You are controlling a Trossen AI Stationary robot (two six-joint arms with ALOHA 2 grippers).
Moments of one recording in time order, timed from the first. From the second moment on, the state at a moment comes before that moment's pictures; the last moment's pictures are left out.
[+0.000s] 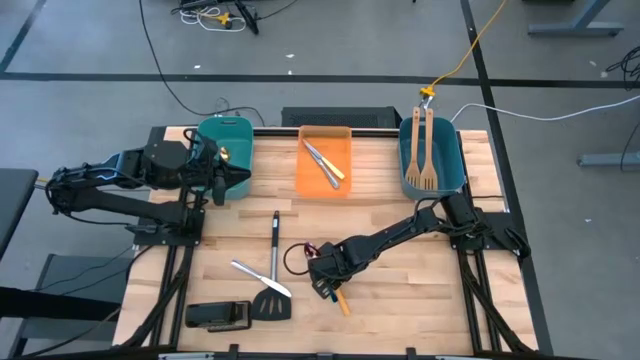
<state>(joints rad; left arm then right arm) 0.03 0.75 1.05 -0.65 -0.22 -0.62 0.33 2.16 1.57 -0.76 -0.07 1.14</state>
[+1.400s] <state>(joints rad) 0.03 0.75 1.05 -0.65 -0.22 -0.62 0.36 2.17 1.59 -0.82 -0.05 1.22</state>
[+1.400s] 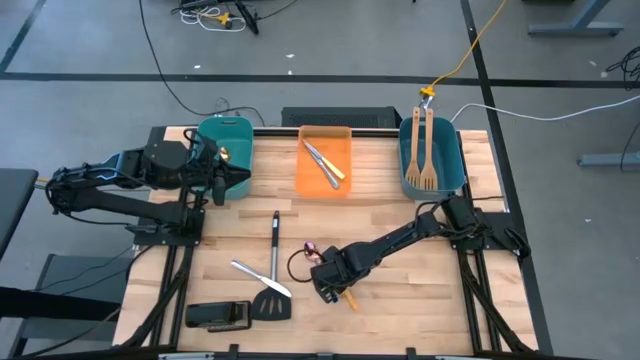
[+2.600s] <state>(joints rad) 0.03 0.75 1.05 -0.67 -0.22 -0.62 0.36 2.02 1.58 -0.94 0.18 1.18</state>
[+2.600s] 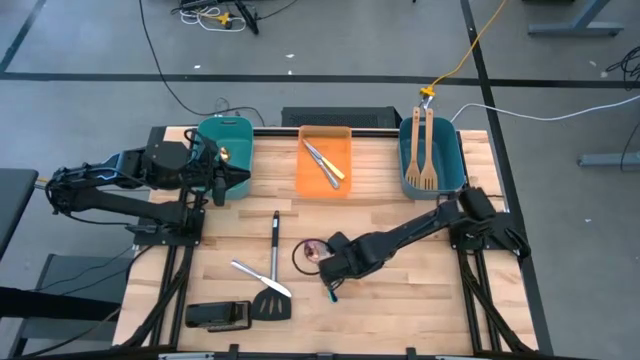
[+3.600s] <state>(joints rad) 0.03 0.77 1.05 -0.66 -0.24 -0.62 0.33 1.99 1.57 -0.95 0.19 1.06</state>
